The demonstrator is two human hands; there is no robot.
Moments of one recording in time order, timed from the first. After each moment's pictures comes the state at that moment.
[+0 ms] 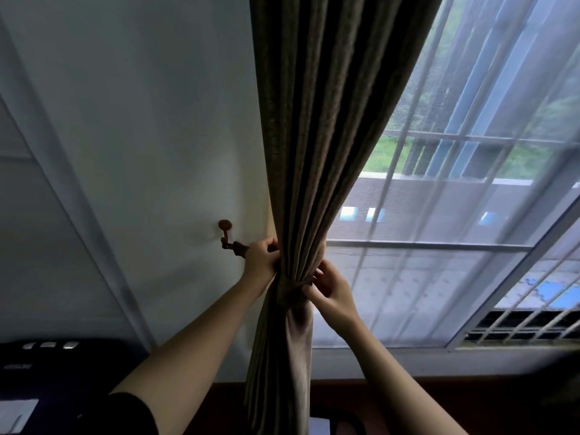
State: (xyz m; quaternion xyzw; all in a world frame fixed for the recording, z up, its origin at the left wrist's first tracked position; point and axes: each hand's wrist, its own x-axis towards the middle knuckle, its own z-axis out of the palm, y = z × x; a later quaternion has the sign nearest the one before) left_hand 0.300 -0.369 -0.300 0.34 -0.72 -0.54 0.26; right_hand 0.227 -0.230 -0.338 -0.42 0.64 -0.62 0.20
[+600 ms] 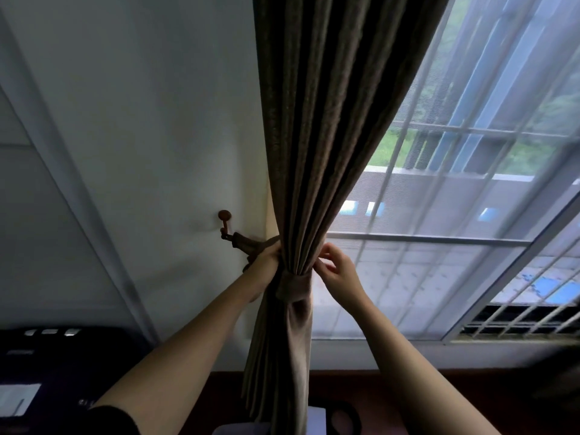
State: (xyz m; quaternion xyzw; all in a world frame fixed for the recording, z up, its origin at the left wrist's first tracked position) left_hand 0.315 -0.340 -0.287 0.32 -0.58 -0.73 0.17; right_hand 0.204 -0.233 -0.322 -0.42 0.70 -0.56 0.17
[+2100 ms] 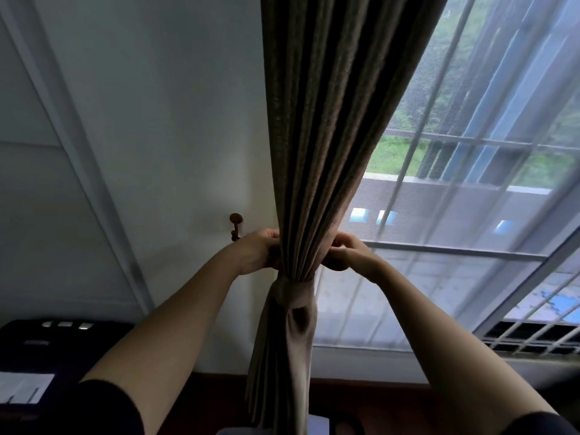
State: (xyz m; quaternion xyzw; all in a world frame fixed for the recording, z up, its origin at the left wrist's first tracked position) left_hand 0.329 -0.382 -0.255 0.28 -0.65 -0.70 0.08; right_hand 0.161 -0.246 -0.272 -0.49 0.67 -0.45 0.33
